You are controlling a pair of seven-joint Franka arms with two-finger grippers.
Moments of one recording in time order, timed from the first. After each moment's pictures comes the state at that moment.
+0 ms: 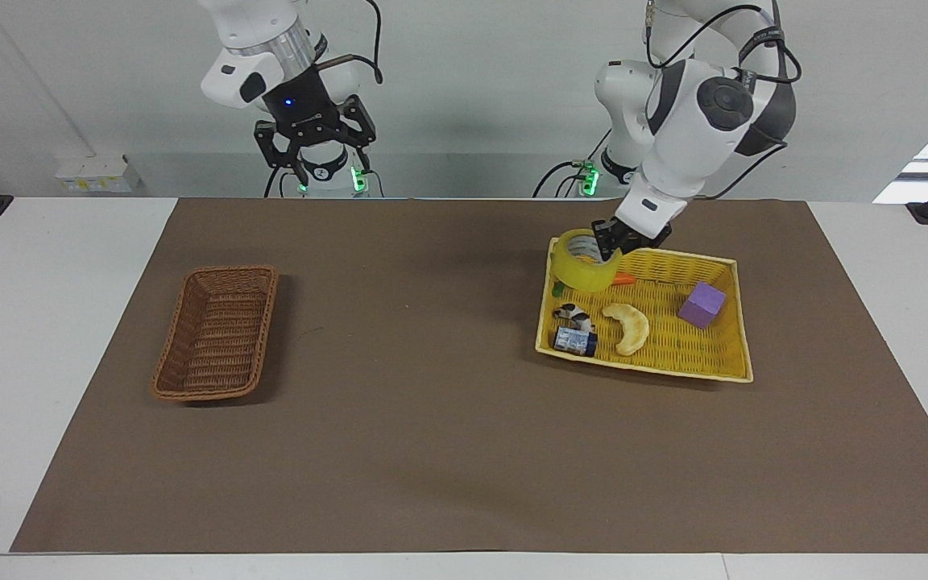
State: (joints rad) left arm -0.38 -0.01 -0.03 -1.88 -0.18 1.83 -0.44; right arm 0.30 -0.07 -0.04 -1.59 0.23 1.58 0.11
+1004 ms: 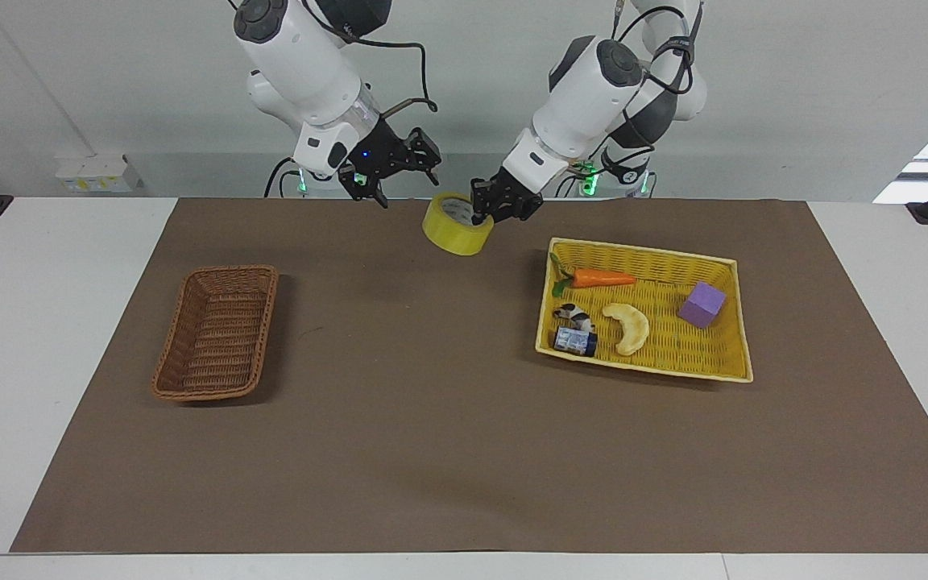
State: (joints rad) left arm -0.53 -0.01 -0.14 -1.89 -0.49 2.05 -0.63; right arm 0.35 -0.08 -0.02 -1.79 0.43 1.69 0.11
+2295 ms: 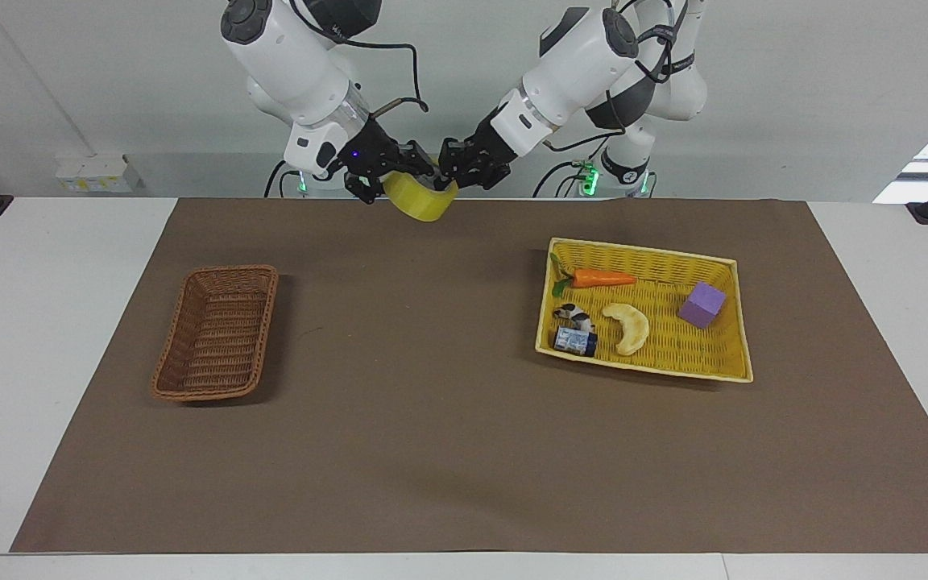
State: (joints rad) left arm -0.53 -0.06 -0.18 -1.88 -0.70 2.15 -0.66; right arm 0.33 -0.10 -0.03 -1.82 0.45 1.70 0.09
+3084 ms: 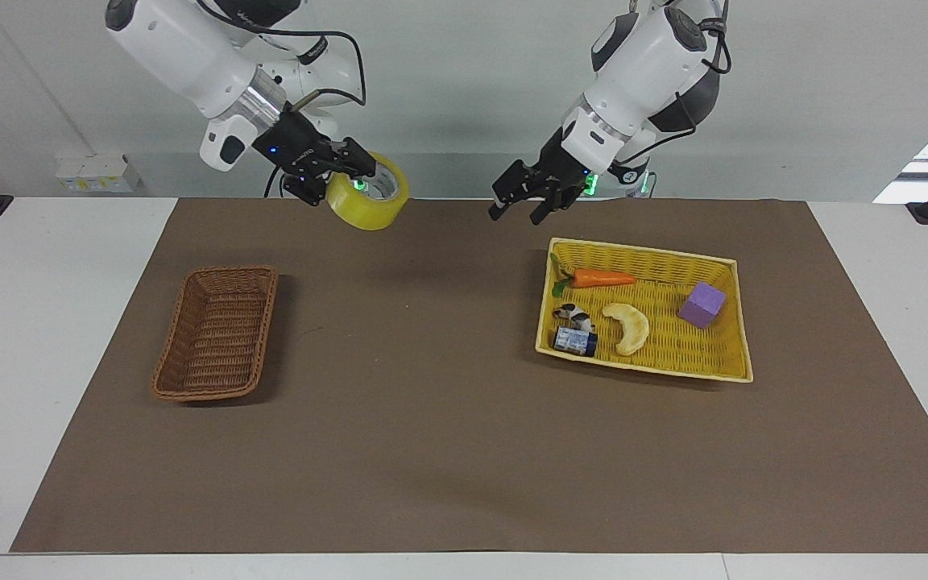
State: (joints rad) left arm -0.36 -0.07 -0.16 -1.87 -0.45 2.07 -0.66; right arm 0.09 -0.11 -0.04 -1.76 0.57 1.62 -0.01
